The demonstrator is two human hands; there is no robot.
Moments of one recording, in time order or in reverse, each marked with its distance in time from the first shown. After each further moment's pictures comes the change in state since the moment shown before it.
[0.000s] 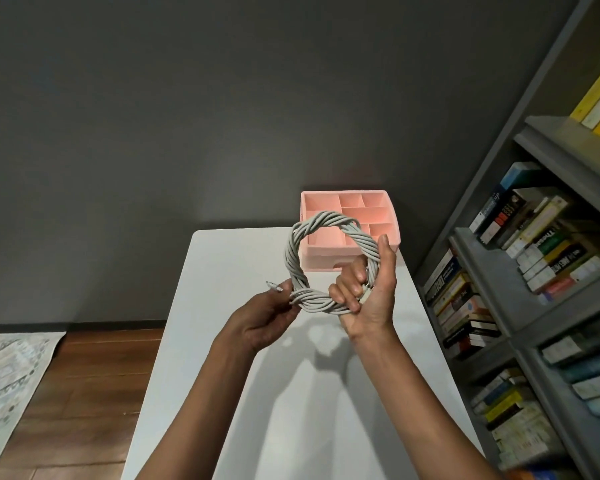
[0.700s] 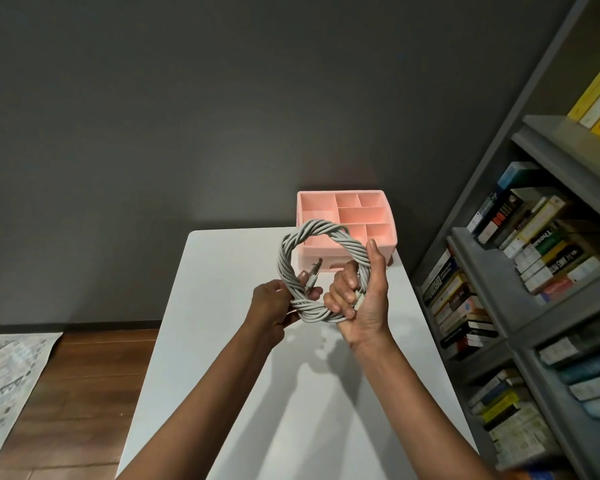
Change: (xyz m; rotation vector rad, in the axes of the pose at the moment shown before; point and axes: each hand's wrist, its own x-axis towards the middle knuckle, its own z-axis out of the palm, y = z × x) left_hand 0.002 -0.012 0.029 0.465 0.233 0.204; right_hand 0.005 0.000 -0.009 -0.046 -0.021 0.052
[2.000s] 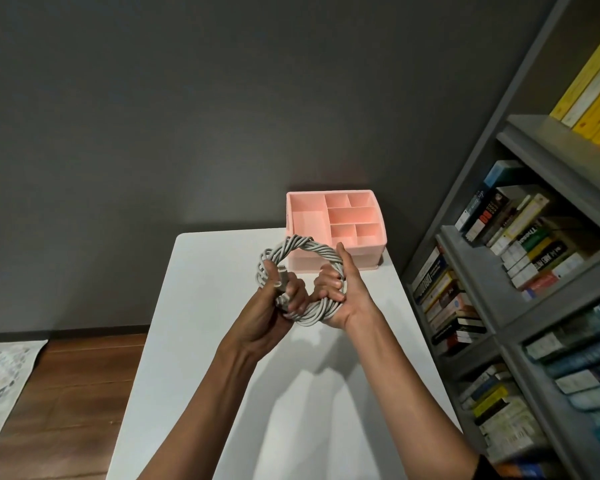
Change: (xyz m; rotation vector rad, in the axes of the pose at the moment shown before) left_hand 0.006 -0.010 -0.006 -0.270 -0.643 0.236; right_hand 0.043 0.000 -0.017 0.203 0.138 0.498
